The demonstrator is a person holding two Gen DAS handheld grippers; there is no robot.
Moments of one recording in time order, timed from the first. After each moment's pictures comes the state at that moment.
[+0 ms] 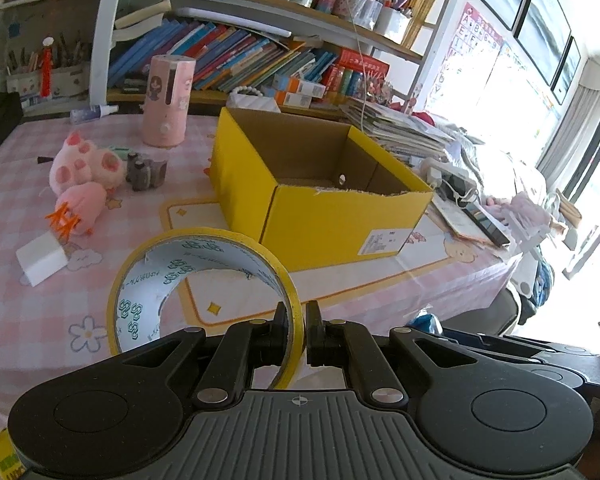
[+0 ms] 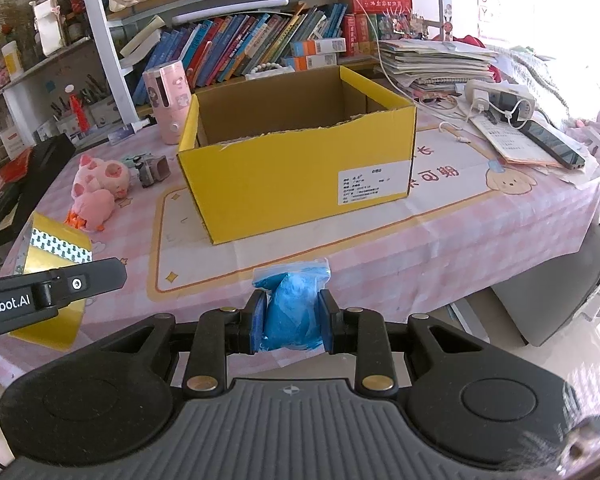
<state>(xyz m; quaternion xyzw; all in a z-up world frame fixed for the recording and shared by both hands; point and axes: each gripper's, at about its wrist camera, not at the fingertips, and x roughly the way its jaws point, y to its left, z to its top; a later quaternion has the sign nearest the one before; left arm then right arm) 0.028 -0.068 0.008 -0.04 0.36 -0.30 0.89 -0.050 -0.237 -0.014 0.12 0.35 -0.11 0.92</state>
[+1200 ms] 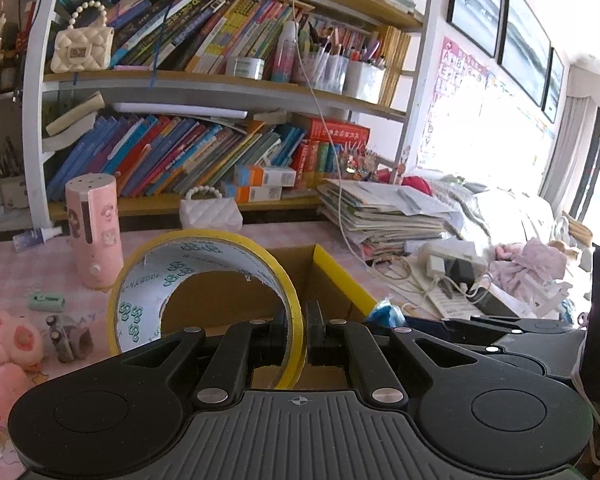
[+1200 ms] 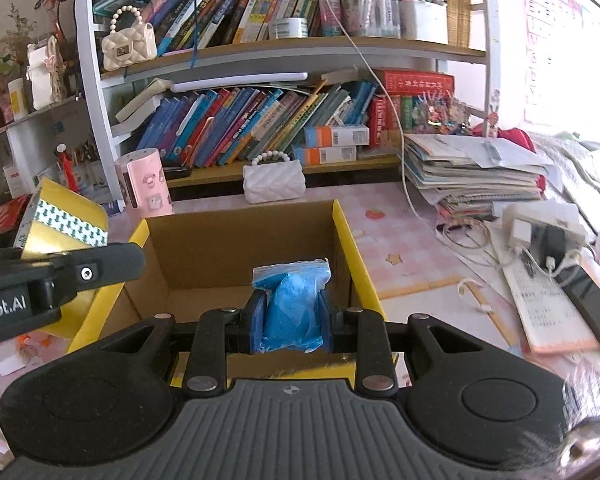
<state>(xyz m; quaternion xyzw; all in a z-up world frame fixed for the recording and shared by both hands) 0.128 -0.206 0.059 -0.01 0.25 -0.29 0.92 0.096 -0.372 0.031 0.06 0.27 -0.05 0.96</state>
